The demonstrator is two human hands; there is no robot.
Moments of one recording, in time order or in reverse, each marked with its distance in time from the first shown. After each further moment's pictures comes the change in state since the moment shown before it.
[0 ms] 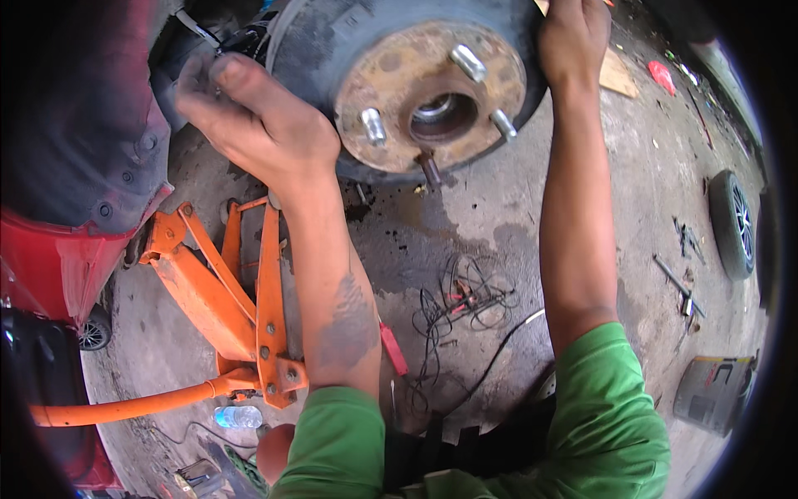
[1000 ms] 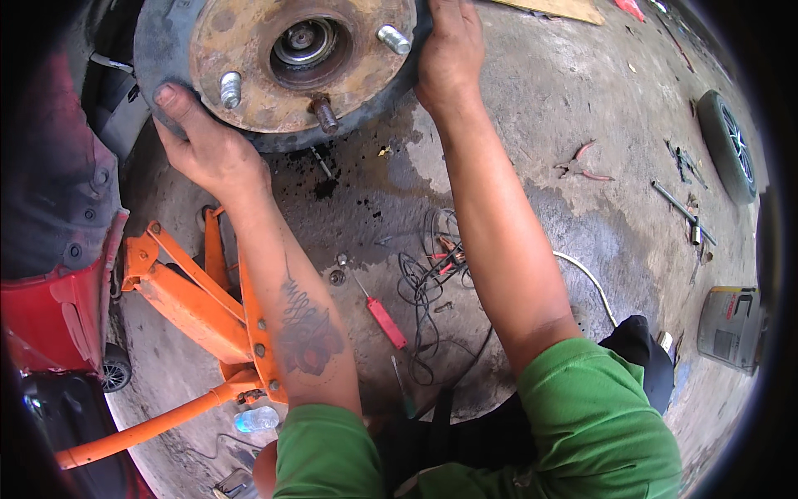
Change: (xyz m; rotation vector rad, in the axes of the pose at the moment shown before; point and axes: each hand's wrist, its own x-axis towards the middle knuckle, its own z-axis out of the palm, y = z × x) left_hand -0.051 0.015 -0.006 -0.375 -0.129 -0.414; right_hand -0.114 0.023 0.011 0.478 0.106 0.428
